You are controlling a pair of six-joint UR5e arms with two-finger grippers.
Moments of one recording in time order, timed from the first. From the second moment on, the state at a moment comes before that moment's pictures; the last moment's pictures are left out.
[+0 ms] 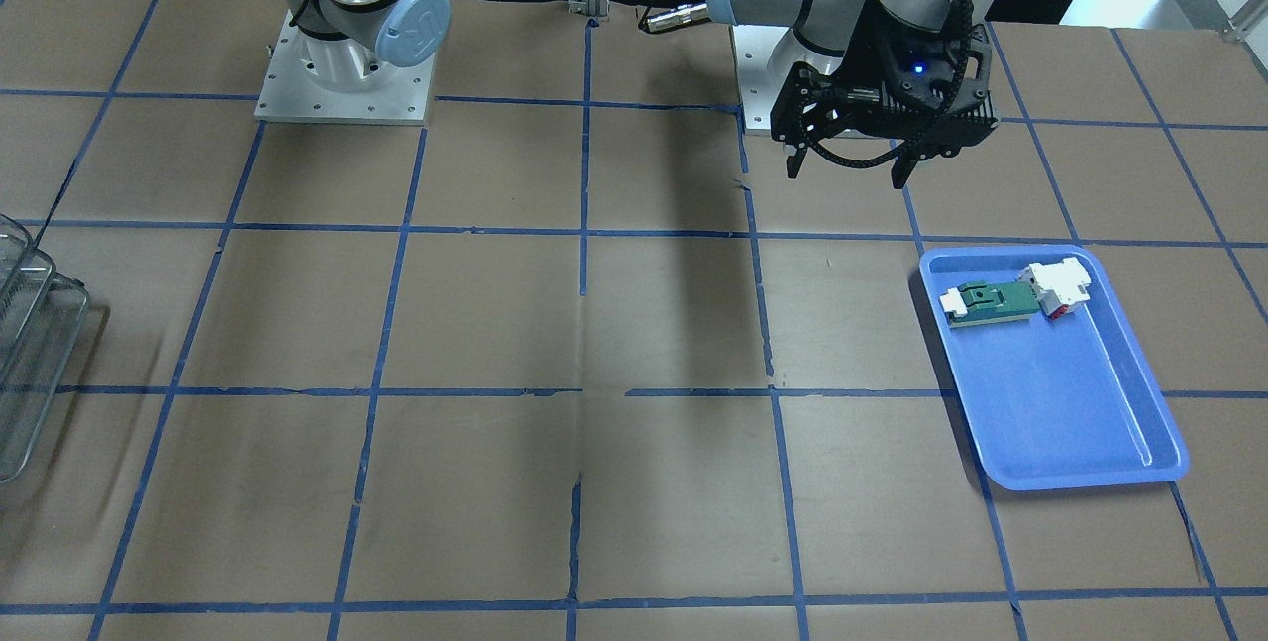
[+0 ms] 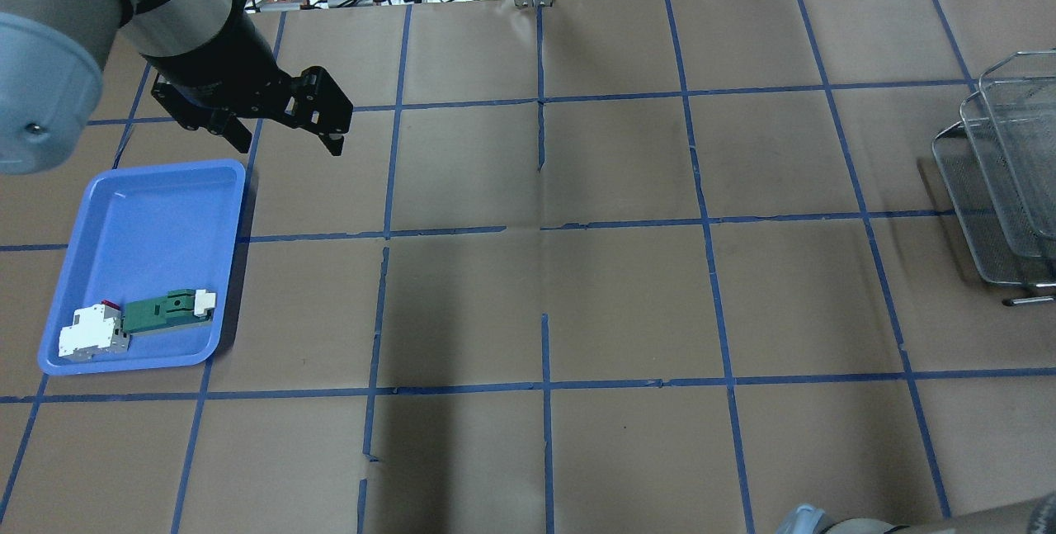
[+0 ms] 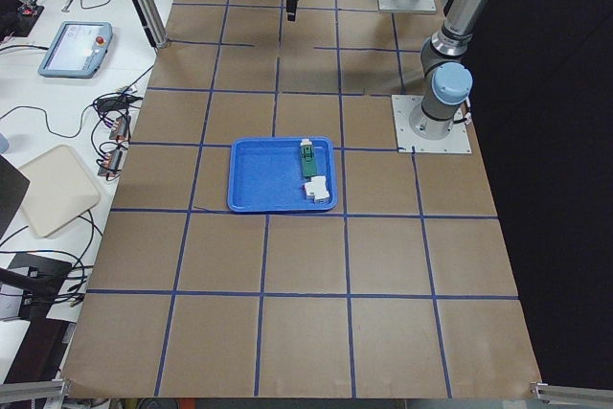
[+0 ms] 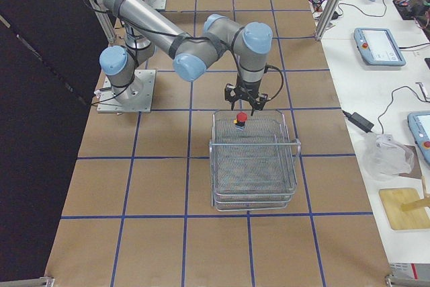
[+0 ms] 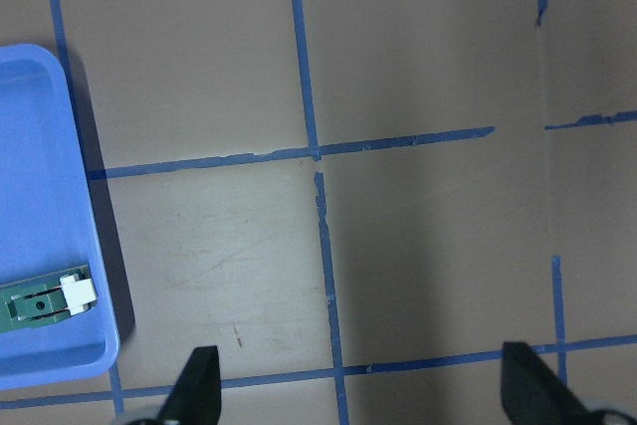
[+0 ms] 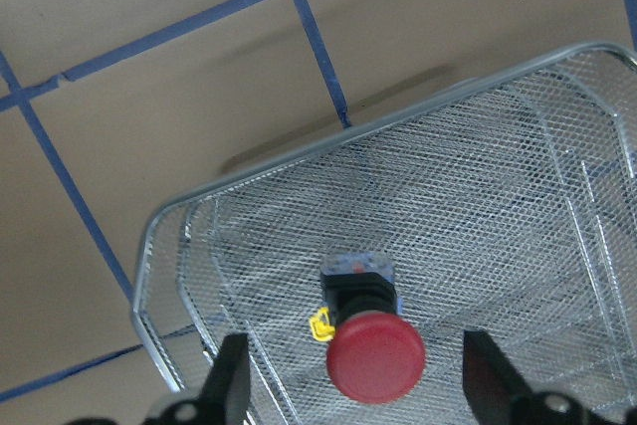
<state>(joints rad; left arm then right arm) -1.59 -1.53 -1.59 -1.53 1.56 0.07 0.93 -1.41 1.55 -1.76 -1.66 -1.82</state>
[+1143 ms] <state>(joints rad) -1.59 -1.53 -1.59 -1.53 1.56 0.07 1.55 -1.55 1.54 -1.61 -1.58 -0.21</state>
